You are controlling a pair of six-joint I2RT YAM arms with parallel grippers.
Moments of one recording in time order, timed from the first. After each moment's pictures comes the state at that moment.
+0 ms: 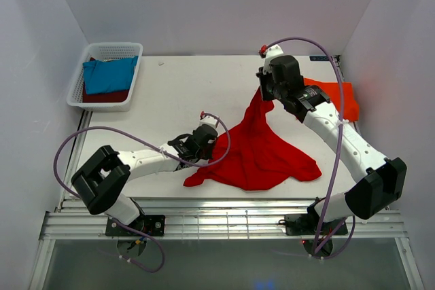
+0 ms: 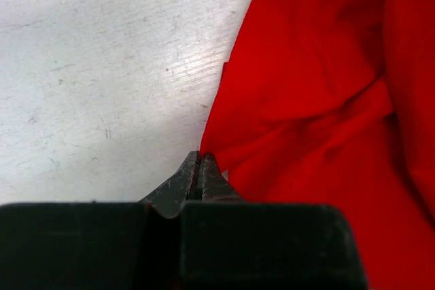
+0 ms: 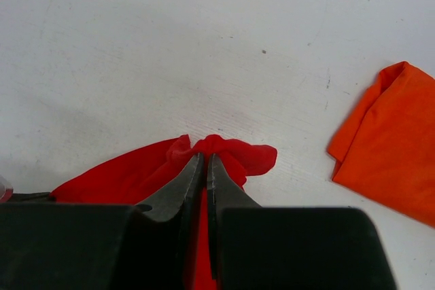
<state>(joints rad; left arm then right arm) -0.86 1.51 0.76 -0.05 -0.33 -0.42 0.54 1.42 1.41 -0.52 0.15 0.05</state>
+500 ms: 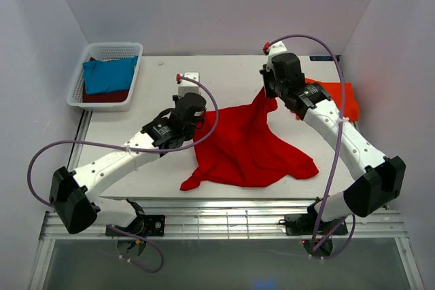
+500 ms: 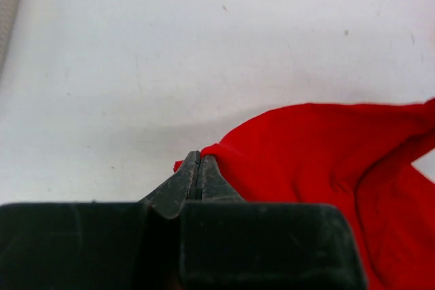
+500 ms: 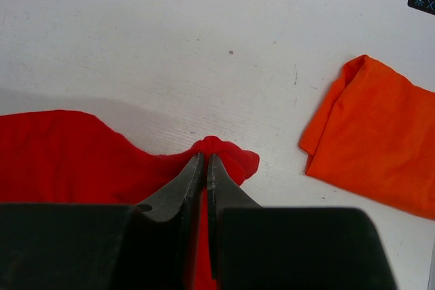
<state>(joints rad) -0.83 1.34 1.12 -0.31 -0.68 -0.39 0.53 1.43 1.42 -0.53 0.24 0.04</state>
